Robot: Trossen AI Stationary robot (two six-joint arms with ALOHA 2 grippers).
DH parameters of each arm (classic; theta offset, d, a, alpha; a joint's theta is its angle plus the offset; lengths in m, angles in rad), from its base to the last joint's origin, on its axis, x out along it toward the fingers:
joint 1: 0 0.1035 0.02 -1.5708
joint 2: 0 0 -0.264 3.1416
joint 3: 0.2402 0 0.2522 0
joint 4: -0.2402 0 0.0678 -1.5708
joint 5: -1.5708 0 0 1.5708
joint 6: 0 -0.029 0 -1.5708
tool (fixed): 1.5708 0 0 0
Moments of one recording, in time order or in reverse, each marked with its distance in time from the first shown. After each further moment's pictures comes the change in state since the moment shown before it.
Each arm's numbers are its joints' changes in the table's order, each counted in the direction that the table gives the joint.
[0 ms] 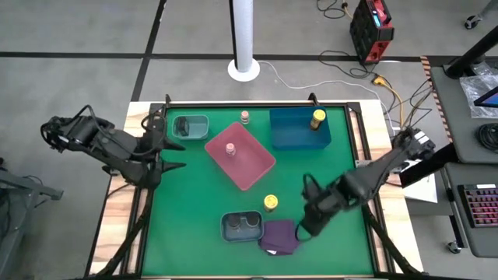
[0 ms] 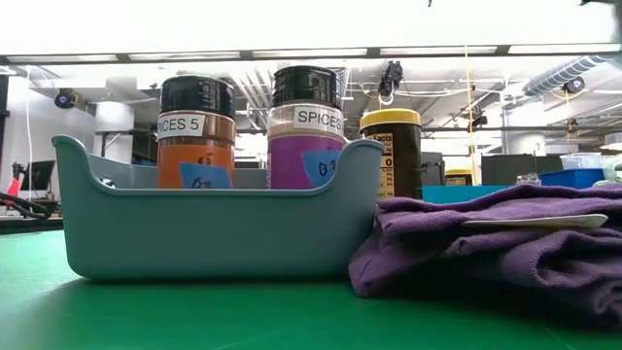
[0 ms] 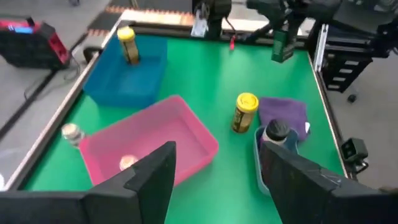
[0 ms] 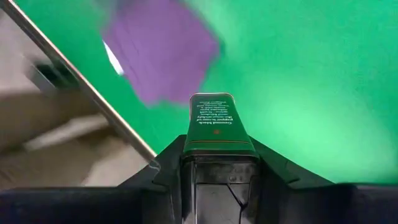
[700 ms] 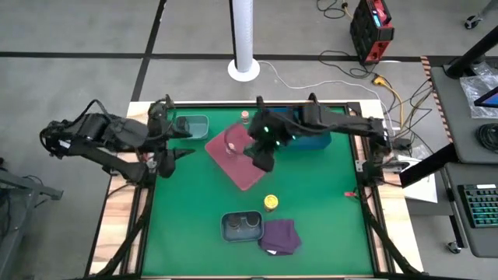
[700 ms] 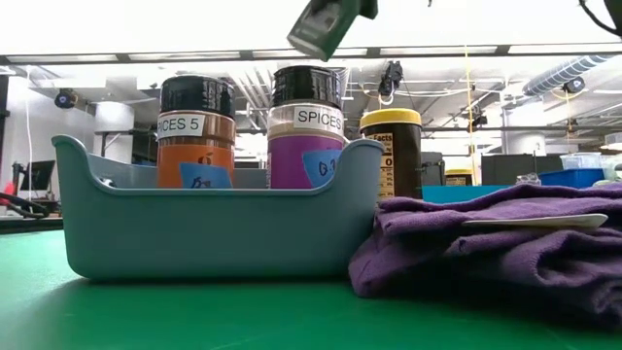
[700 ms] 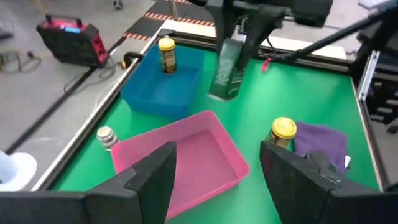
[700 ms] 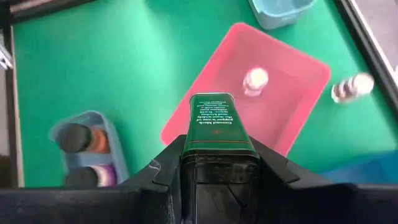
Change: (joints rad) left arm 0.163 0.039 0.000 0.074 0.014 -0.024; right arm -0.565 0.371 0.736 -0.033 -0.099 1.074
